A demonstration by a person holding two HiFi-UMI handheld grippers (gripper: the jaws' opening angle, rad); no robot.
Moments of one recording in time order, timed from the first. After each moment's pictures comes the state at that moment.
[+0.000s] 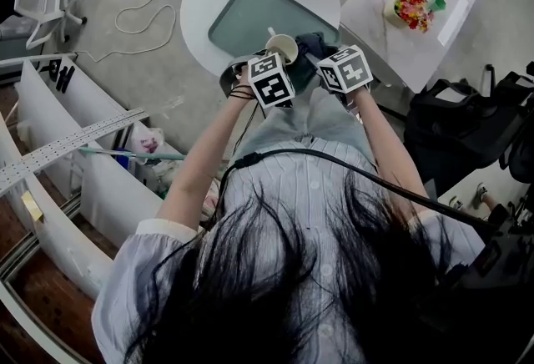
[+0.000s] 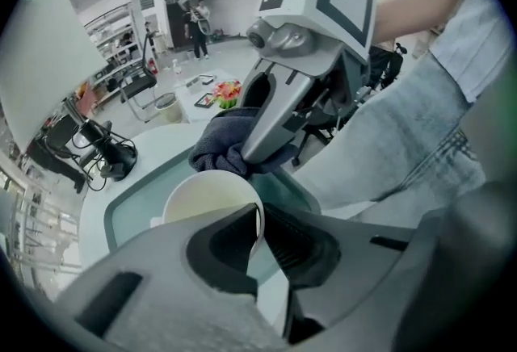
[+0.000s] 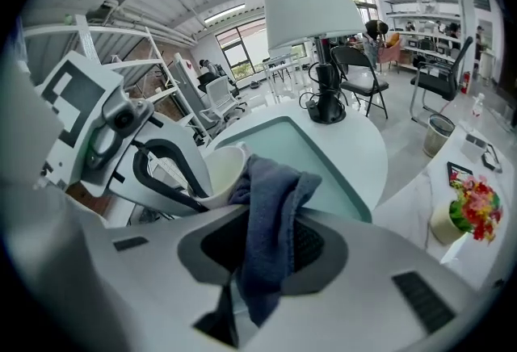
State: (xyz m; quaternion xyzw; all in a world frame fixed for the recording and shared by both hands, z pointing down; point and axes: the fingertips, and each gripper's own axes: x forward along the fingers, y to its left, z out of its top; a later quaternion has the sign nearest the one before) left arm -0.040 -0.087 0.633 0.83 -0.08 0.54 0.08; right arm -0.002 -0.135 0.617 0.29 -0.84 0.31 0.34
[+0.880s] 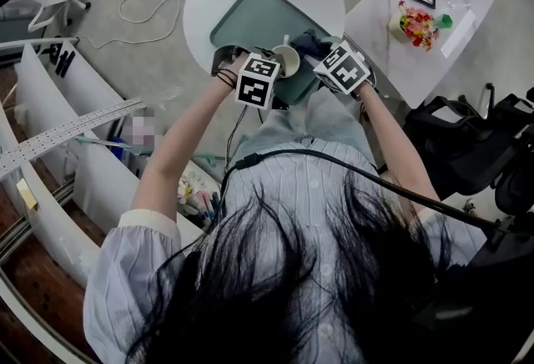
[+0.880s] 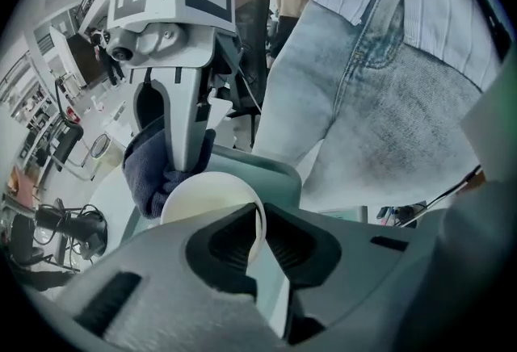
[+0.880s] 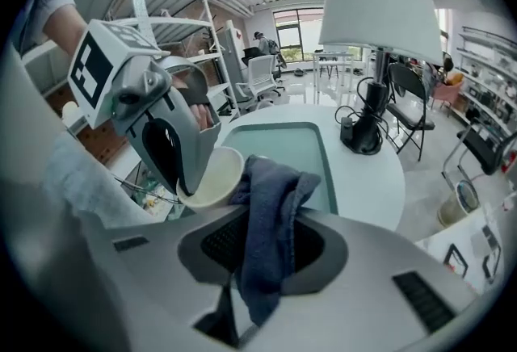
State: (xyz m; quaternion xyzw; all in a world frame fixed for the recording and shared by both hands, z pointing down) left arm -0.059 -0.075 0.635 0.80 0.17 0.57 -0.07; right arm -0.018 -0.167 0.612 0.16 -0.87 0.17 0.42
